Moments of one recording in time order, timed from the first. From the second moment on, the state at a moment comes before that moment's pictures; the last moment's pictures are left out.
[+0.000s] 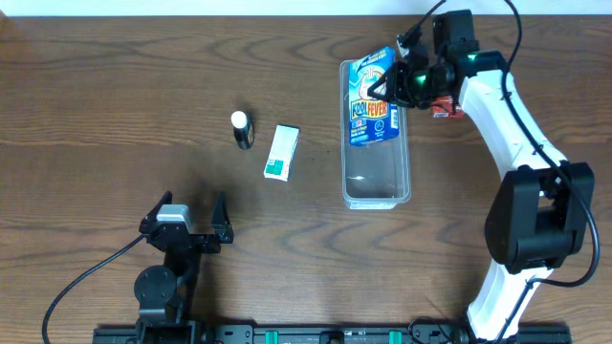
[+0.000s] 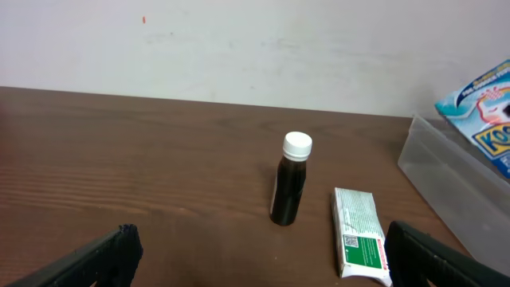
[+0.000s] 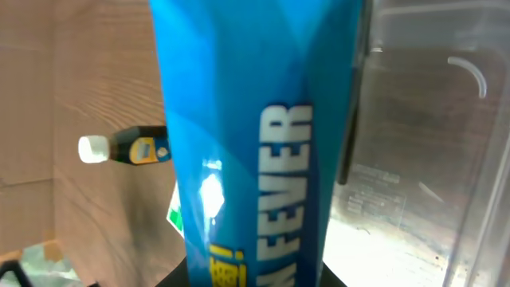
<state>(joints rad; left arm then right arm) -0.01 0.01 0.02 -0.11 0.07 -0.11 0.14 2.02 1.66 -0.74 -0.64 0.31</state>
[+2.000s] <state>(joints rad) -0.01 0.01 0.02 -0.11 0.07 -0.11 0.34 1.98 1.65 -0.78 -0.26 0.15</state>
